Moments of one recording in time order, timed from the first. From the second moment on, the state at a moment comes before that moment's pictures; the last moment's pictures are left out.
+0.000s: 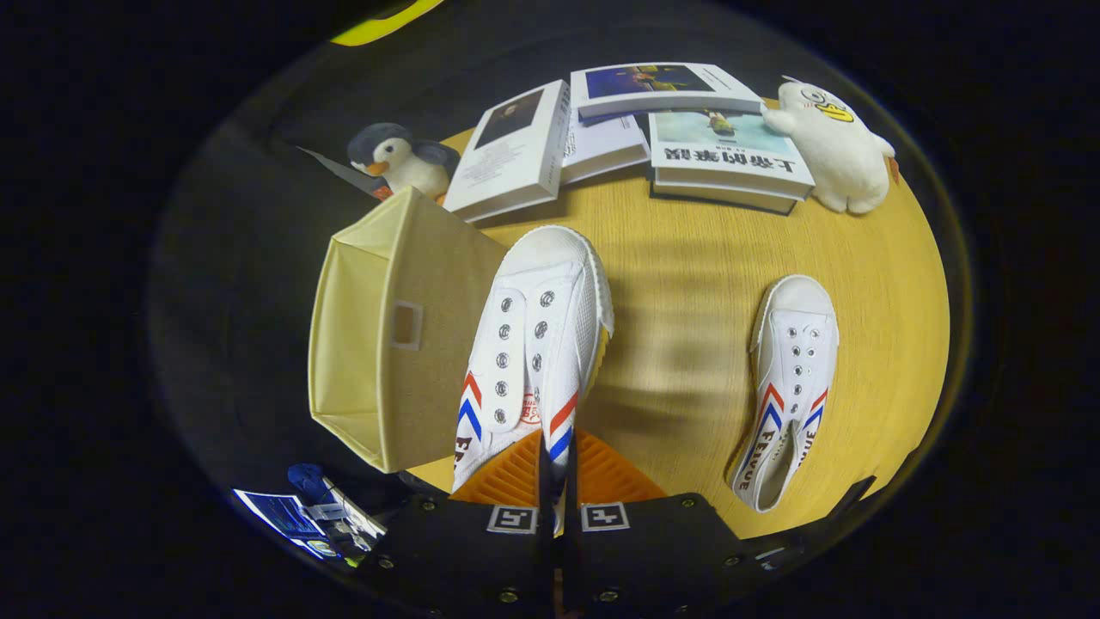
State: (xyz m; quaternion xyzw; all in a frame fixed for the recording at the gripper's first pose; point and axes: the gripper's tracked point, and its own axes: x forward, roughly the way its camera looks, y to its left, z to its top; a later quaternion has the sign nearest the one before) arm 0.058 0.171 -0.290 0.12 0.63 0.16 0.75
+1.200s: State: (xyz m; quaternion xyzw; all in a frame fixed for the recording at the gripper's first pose) arm 0.094 0.378 -0.244 0.04 0.62 0.28 0.73
